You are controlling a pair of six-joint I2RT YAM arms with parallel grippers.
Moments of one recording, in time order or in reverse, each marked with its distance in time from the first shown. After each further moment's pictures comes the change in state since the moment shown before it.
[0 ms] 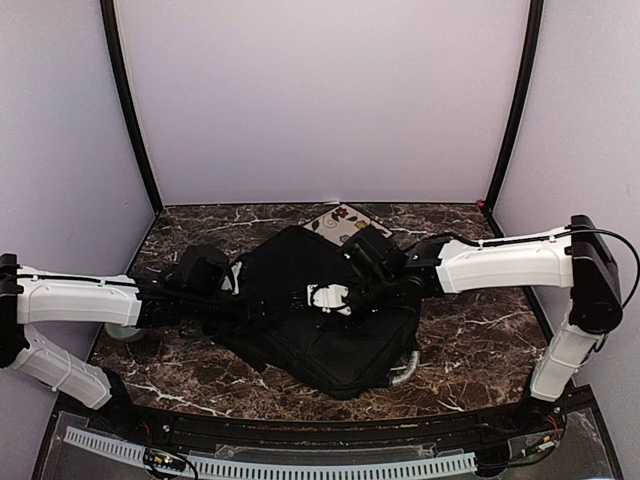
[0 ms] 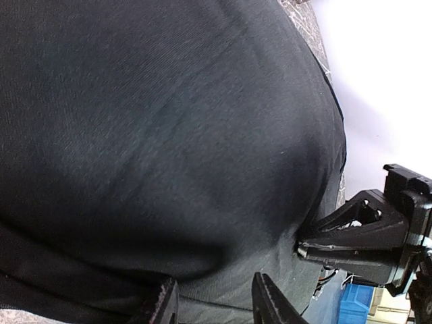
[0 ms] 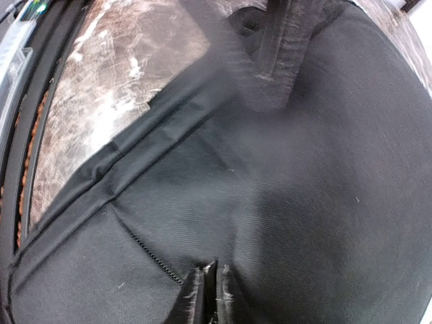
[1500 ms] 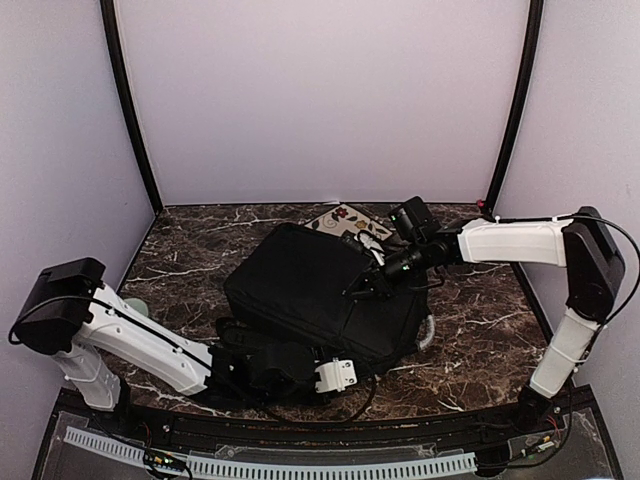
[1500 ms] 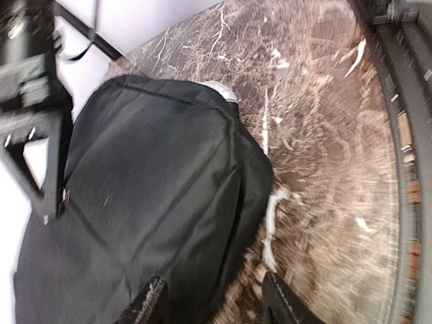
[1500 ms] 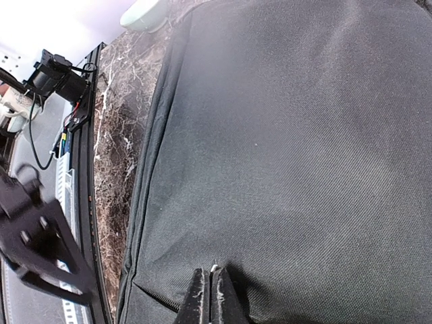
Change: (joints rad) left arm -0.610 0.354 0.086 0.420 -0.658 1.302; right arm -0.333 0.000 -0.043 0.058 -0.452 0.453
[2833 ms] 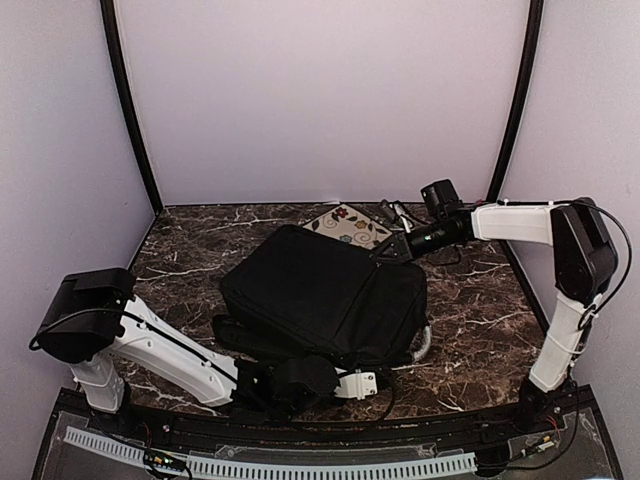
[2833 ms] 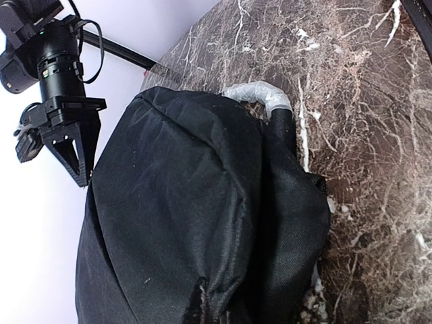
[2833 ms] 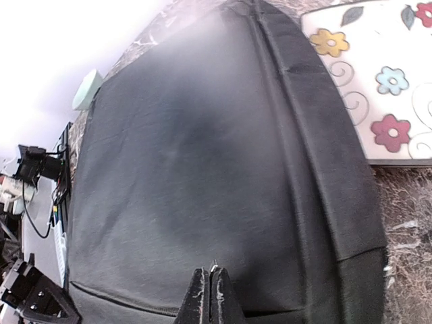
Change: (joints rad) left arm -0.053 0.199 0.120 0.129 -0.219 0.308; right arm -0.270 0.097 0.094 0.028 -0.069 0.133
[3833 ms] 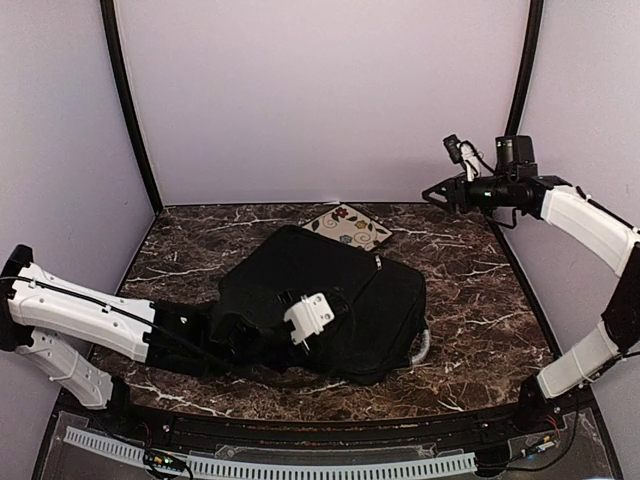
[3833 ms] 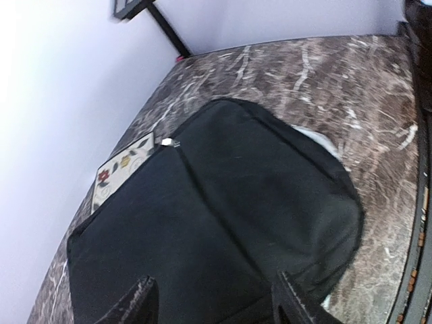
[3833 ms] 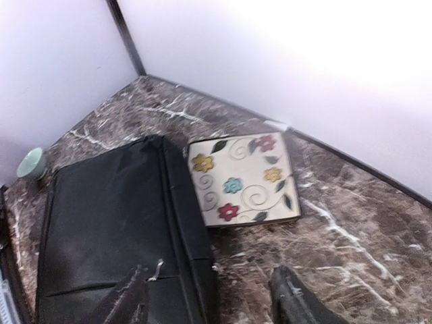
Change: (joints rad) left arm 0.078 -0.432 0.031 -0.457 0.088 -0.394; right arm -0.206 -0.357 0.028 -0.048 0.157 -0.100
